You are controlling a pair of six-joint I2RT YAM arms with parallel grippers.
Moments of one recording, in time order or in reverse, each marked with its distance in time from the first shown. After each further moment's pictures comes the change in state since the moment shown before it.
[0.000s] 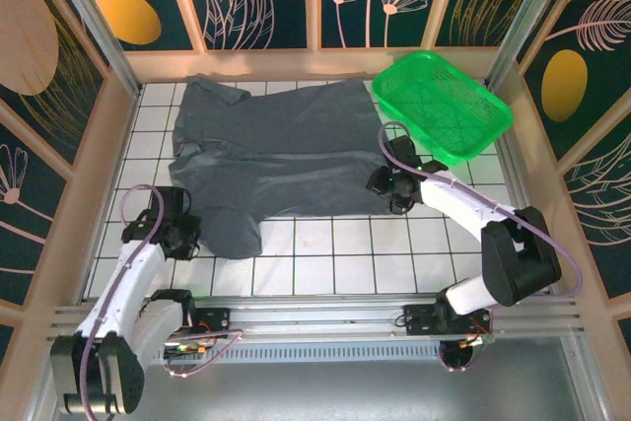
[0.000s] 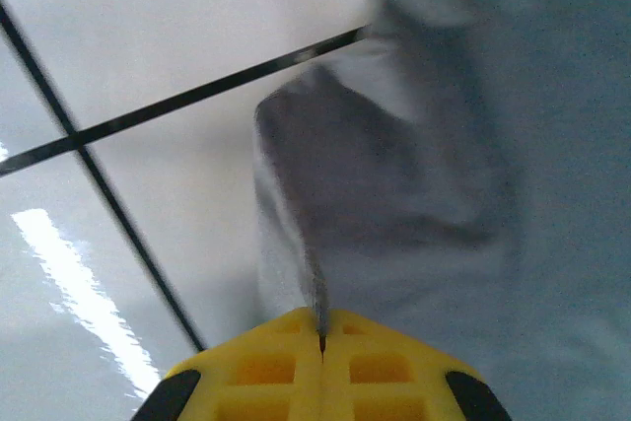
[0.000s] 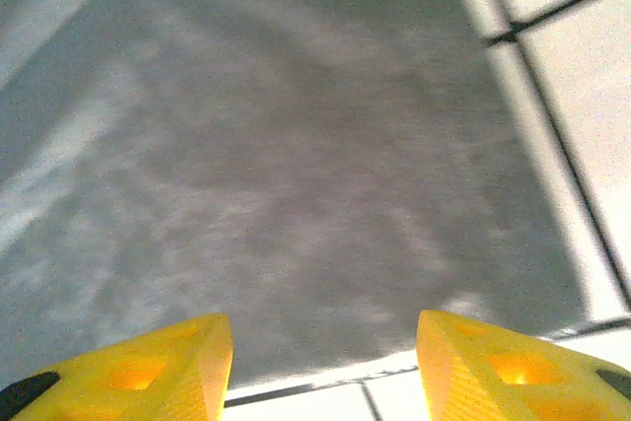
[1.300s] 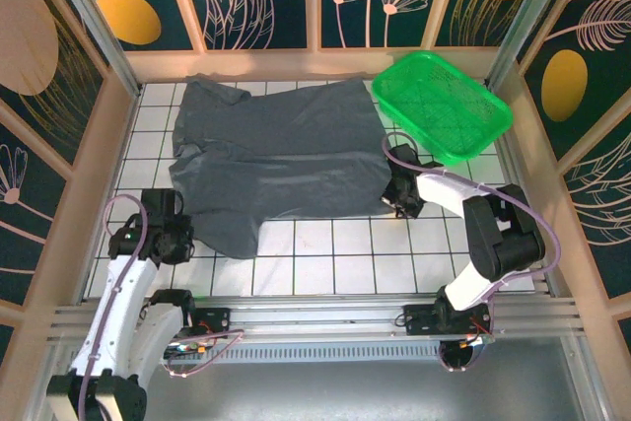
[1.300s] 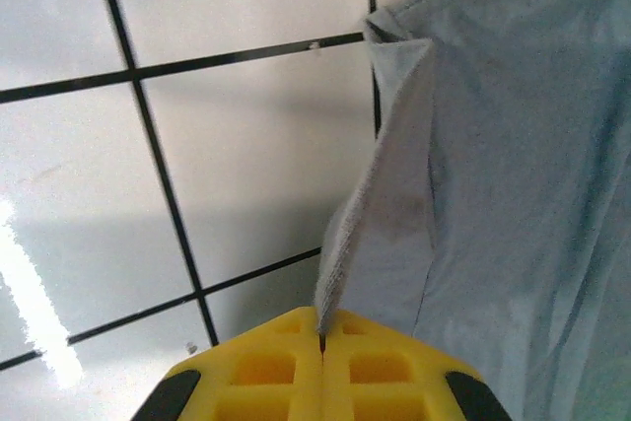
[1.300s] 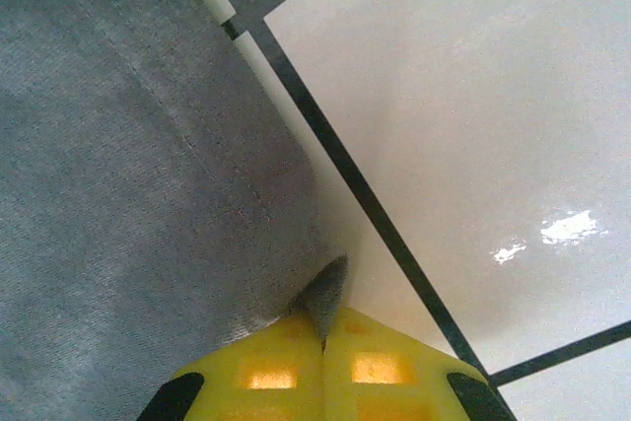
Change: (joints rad) left arm 0.000 -0.146 0.068 -0.201 0.007 -0.192; right arm -0.063 0.155 -0.025 -0.034 0.062 0.001
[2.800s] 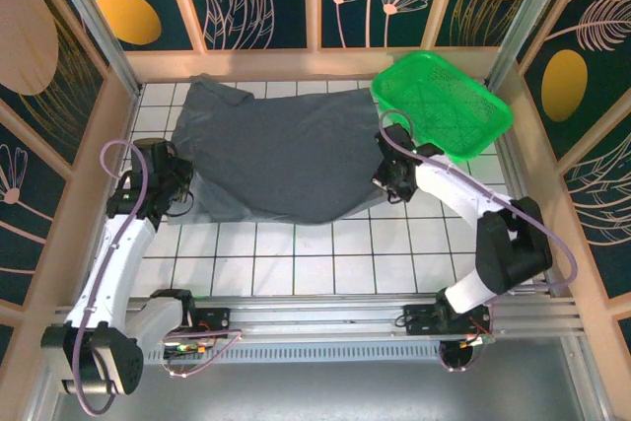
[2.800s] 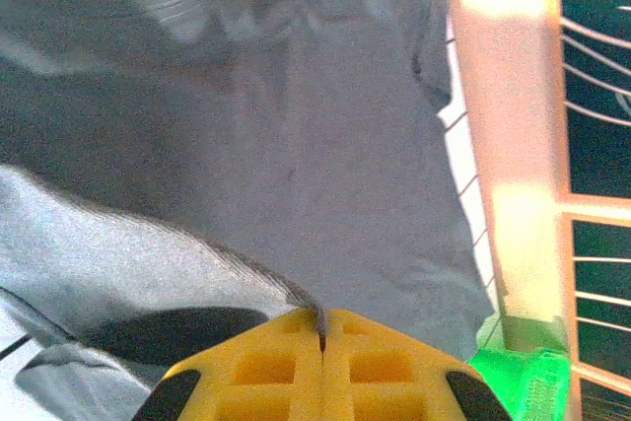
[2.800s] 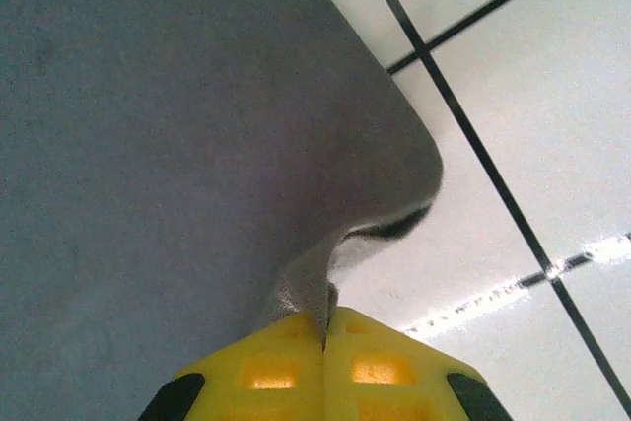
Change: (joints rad) left arm 0.000 0.281 0.242 0.438 0.011 0.250; right arm 0.078 -0.058 0.225 -0.183 0.029 0.083
